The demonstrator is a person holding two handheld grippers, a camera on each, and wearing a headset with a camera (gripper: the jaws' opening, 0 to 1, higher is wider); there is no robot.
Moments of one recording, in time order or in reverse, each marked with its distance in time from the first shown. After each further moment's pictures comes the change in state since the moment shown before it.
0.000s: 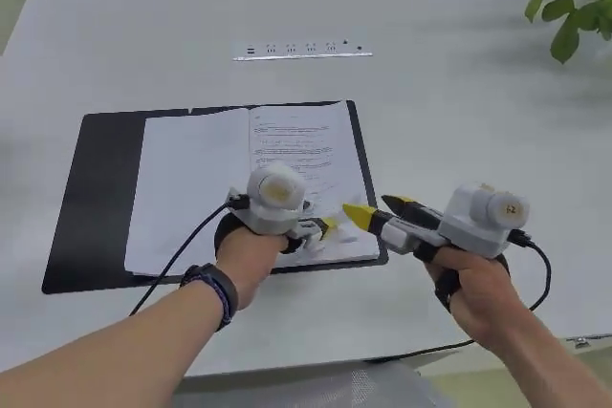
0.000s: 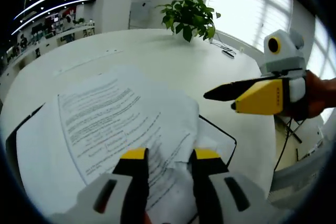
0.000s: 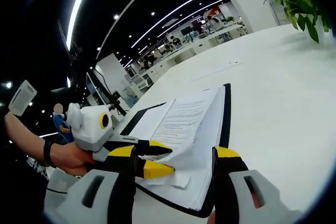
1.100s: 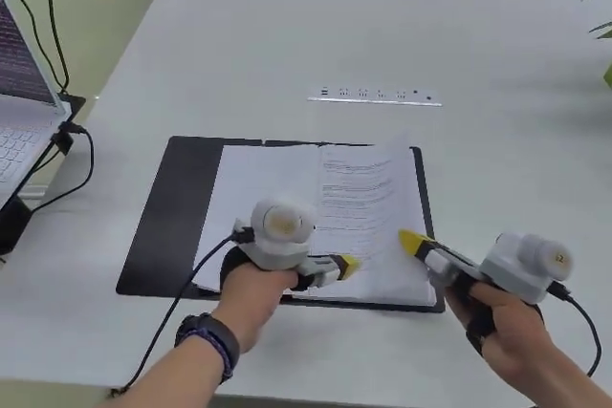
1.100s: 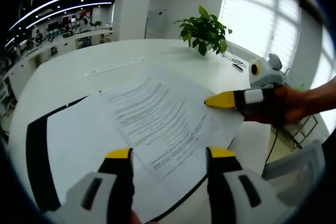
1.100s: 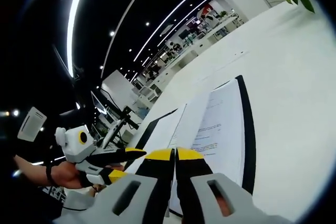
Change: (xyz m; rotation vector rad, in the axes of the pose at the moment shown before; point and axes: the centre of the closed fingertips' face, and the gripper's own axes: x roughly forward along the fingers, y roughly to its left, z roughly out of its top) left arm -0.088 0.036 -0.004 -0.066 -0.075 0.108; right arm 0.020 0.021 0.004 0.147 -0.055 0.086
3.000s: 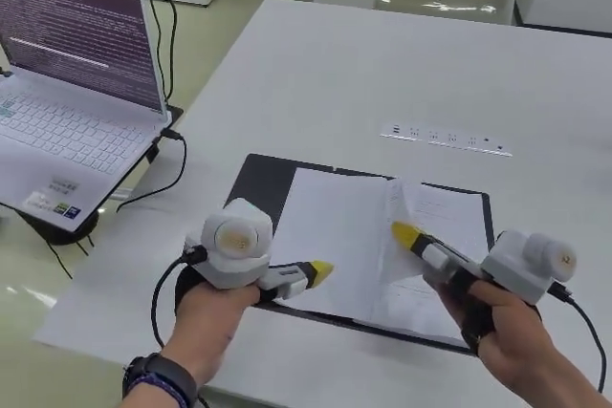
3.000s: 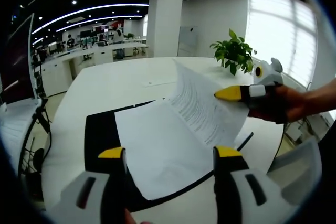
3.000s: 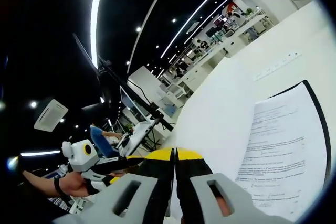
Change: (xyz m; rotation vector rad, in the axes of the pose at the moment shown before) left arm -0.137 0.089 -0.006 -0.076 -0.144 0.253; right arm 0.080 0.123 0.000 -0.049 0.025 0.230
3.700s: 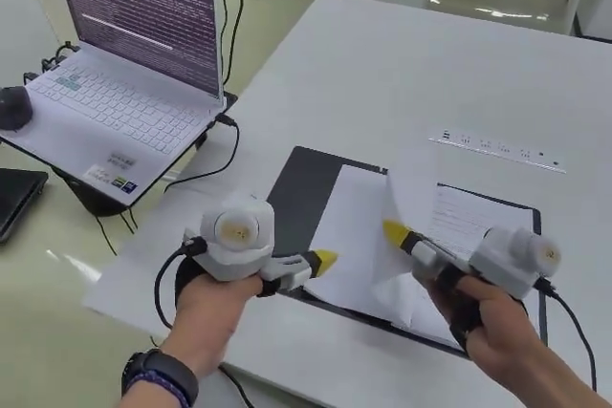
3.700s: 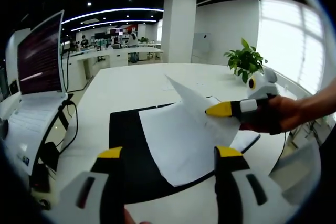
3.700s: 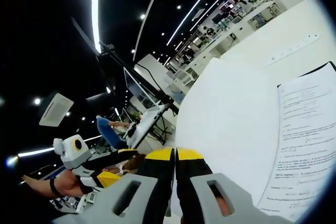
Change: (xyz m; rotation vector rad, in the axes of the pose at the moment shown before) left arm -0.048 0.044 -0.004 -0.048 -0.052 0.094; right arm 0.064 0.034 -0.045 0.023 0.113 0.062
